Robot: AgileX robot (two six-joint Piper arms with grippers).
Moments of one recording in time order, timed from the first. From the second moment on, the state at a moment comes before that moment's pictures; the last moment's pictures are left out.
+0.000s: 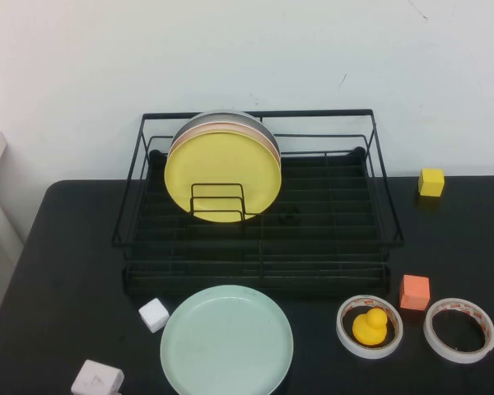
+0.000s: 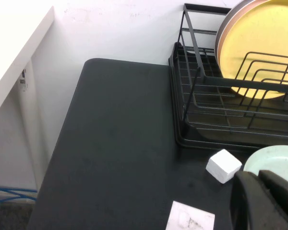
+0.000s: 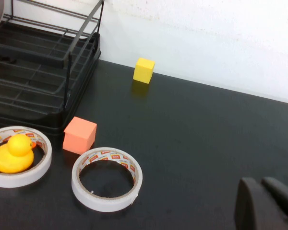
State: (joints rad) right arm -0.07 -0.01 0.02 0.12 0.40 -0.36; left arm -0.06 -0.02 0.02 -0.04 0.36 -0.13
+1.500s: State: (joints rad) right arm -0.07 -0.01 0.02 0.12 0.40 -0.36; left arm -0.06 -0.02 0.02 -0.04 0.36 -0.13
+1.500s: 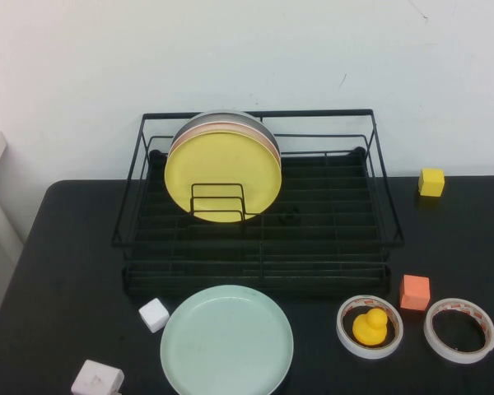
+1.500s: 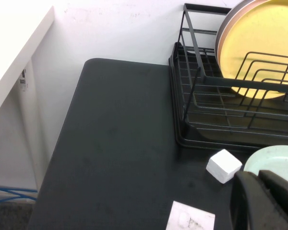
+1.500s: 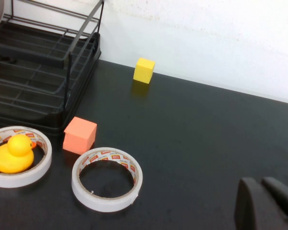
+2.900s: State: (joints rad) right arm -0.07 -0.01 0.03 0.28 -0.59 -0.32; left arm -0.06 -0.02 0.02 -0.14 -0.56 -0.14
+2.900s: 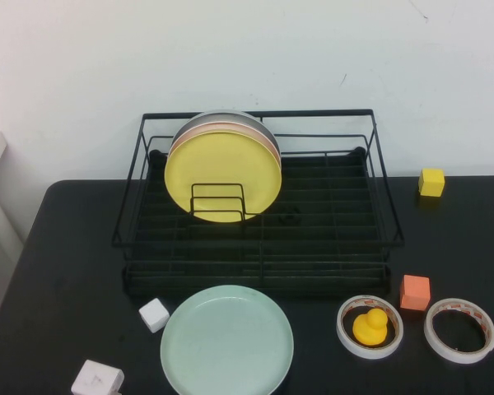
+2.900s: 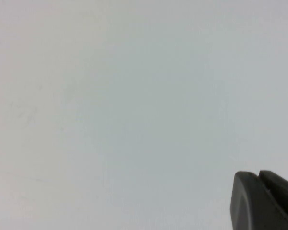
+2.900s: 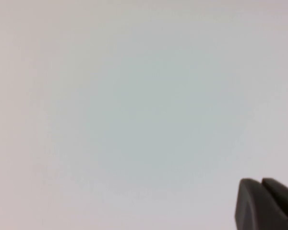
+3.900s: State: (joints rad) right arm -0.07 0.58 -0.30 0.36 0.53 -0.40; left arm -0.06 0.16 -0.24 -0.15 0.26 -0.13
